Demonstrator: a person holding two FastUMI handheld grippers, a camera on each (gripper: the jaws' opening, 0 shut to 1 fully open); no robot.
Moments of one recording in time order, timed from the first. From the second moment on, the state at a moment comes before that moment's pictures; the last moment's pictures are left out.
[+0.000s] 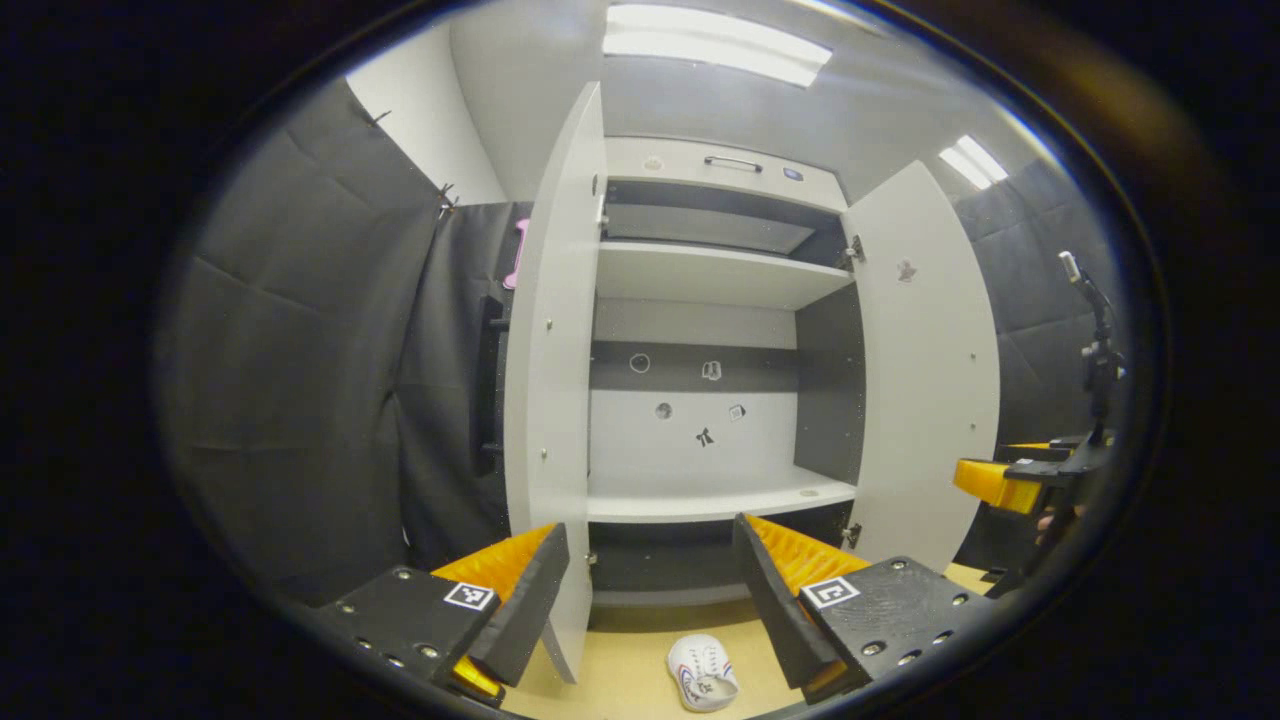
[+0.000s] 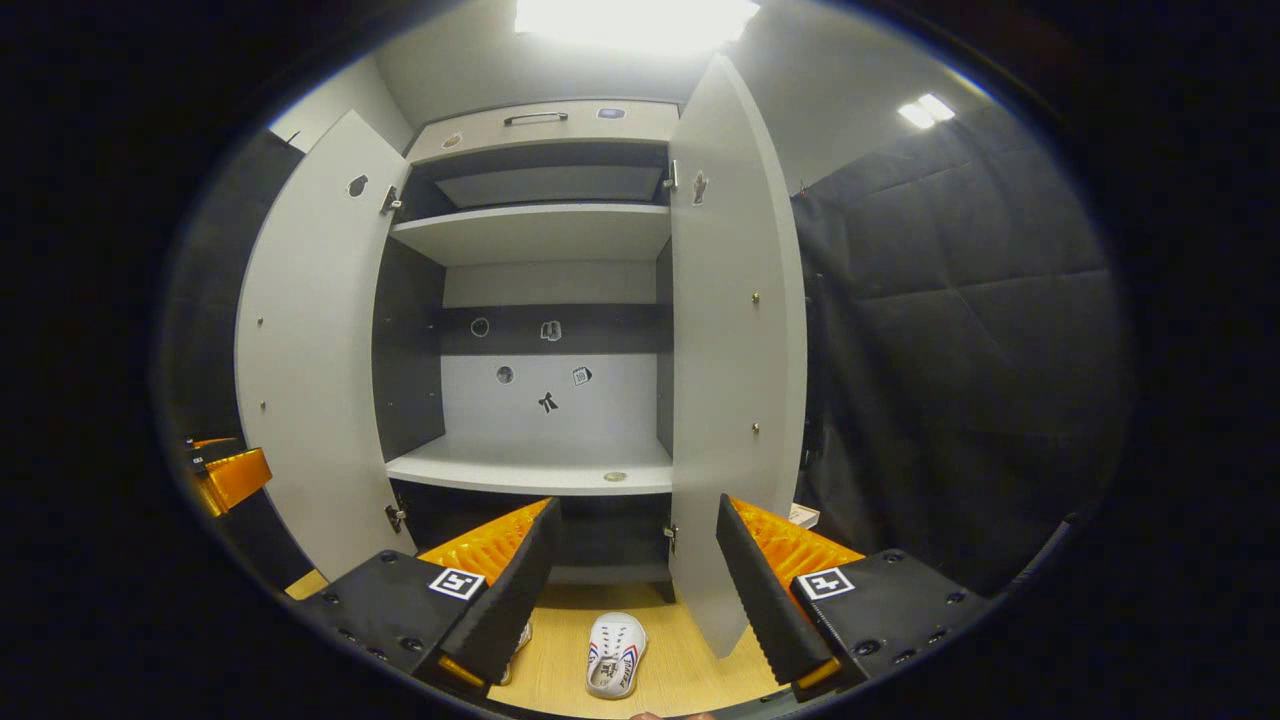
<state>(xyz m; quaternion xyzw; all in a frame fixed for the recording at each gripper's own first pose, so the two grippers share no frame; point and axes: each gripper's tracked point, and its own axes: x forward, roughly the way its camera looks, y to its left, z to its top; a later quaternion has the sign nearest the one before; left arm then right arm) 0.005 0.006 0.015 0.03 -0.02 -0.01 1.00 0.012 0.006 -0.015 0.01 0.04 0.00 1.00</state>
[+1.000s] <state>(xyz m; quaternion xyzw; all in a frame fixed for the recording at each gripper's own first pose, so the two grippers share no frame) -0.023 0.023 -0.030 0.03 0.01 0.01 1.00 0.073 0.060 -0.144 0.04 0.20 0.06 0.98</state>
